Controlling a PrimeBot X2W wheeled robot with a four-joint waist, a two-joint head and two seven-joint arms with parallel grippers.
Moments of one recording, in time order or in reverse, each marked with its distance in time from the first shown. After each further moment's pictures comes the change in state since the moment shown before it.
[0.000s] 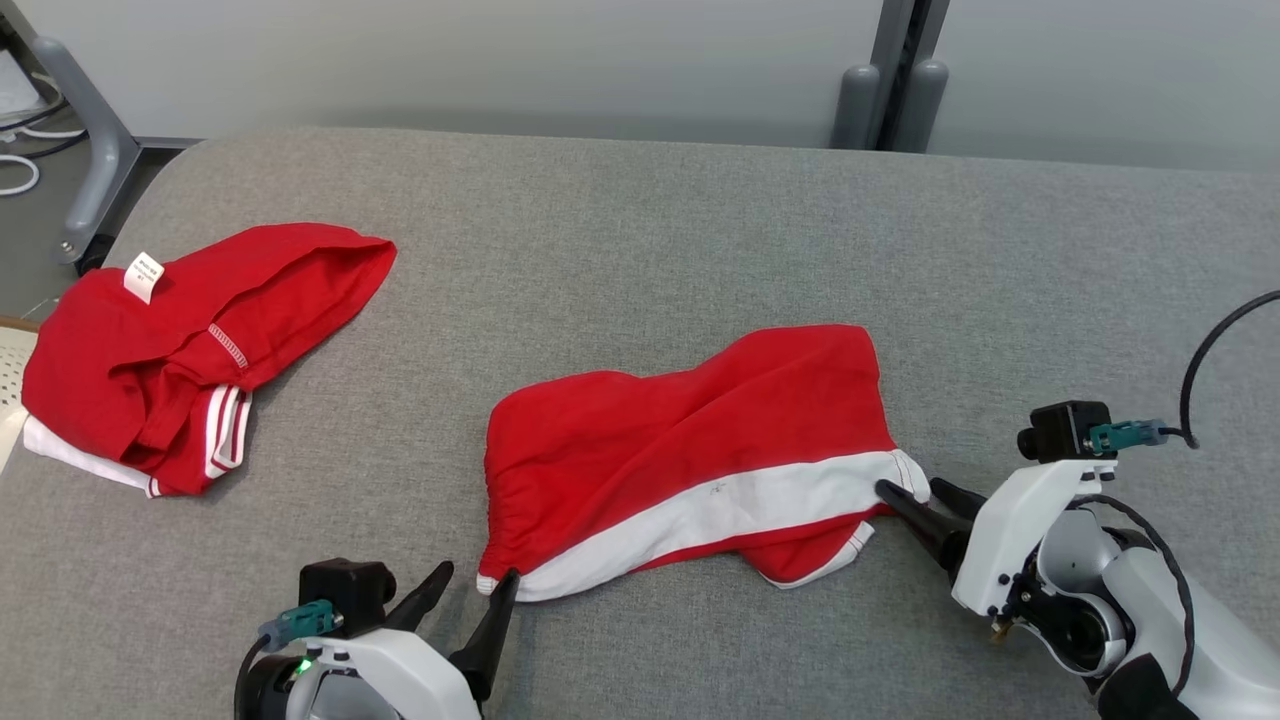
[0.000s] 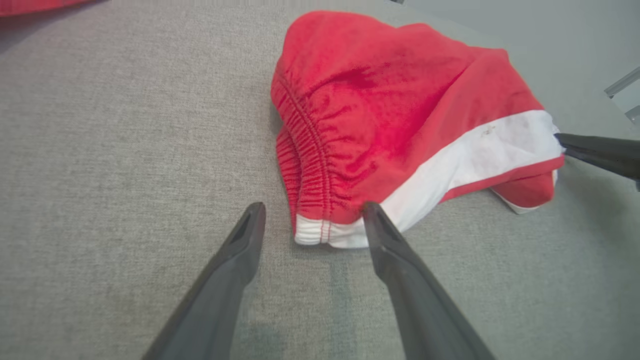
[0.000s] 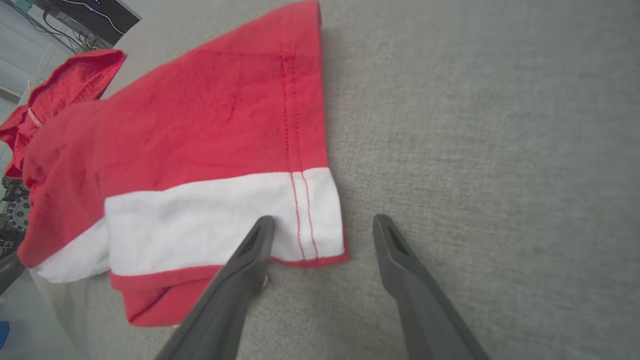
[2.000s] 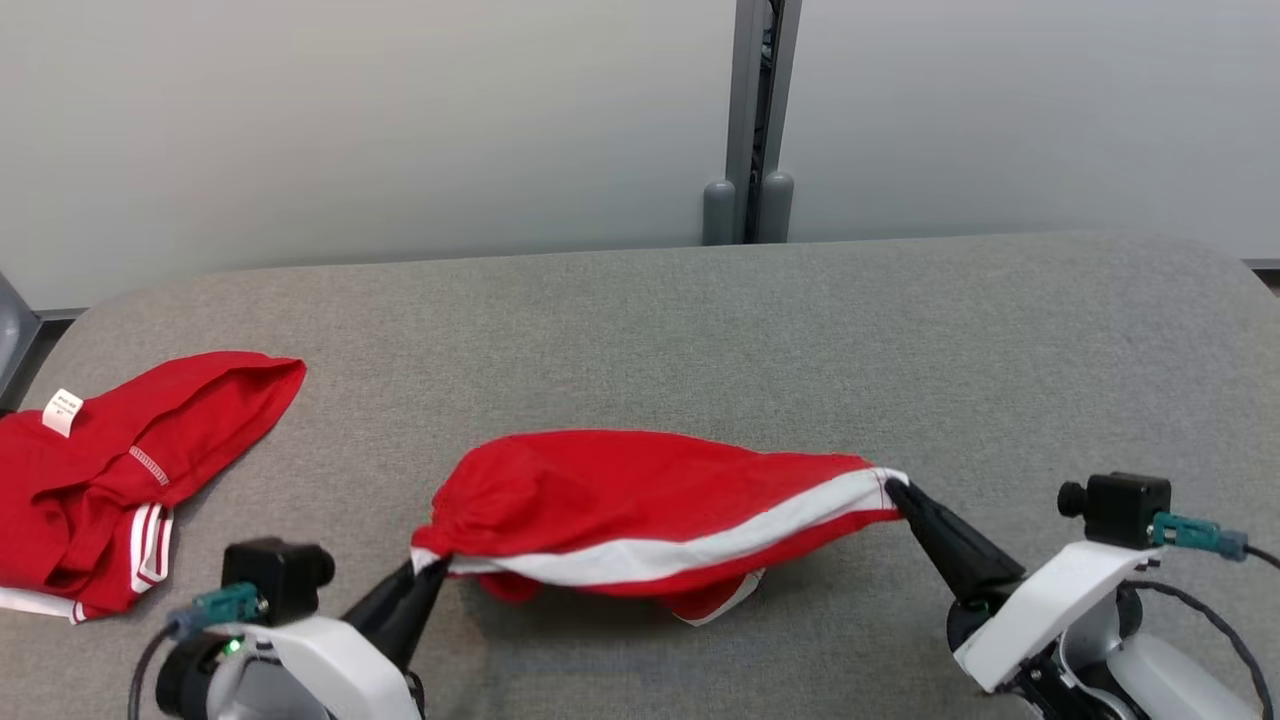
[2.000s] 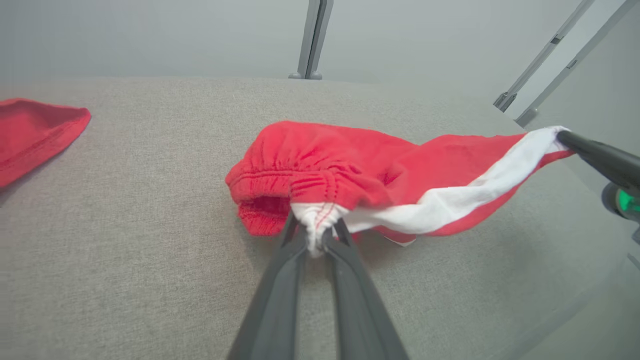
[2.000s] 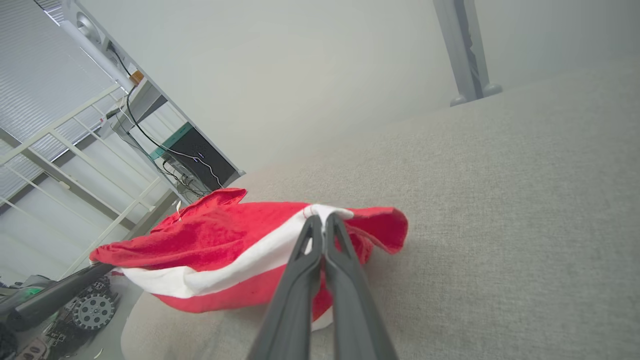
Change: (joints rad) left arm 0.099 0.137 0.017 -0.321 -0.097 0.044 0.161; right arm 0.222 -0.107 0.074 -0.380 0.134 0.001 -0.337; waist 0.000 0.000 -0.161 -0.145
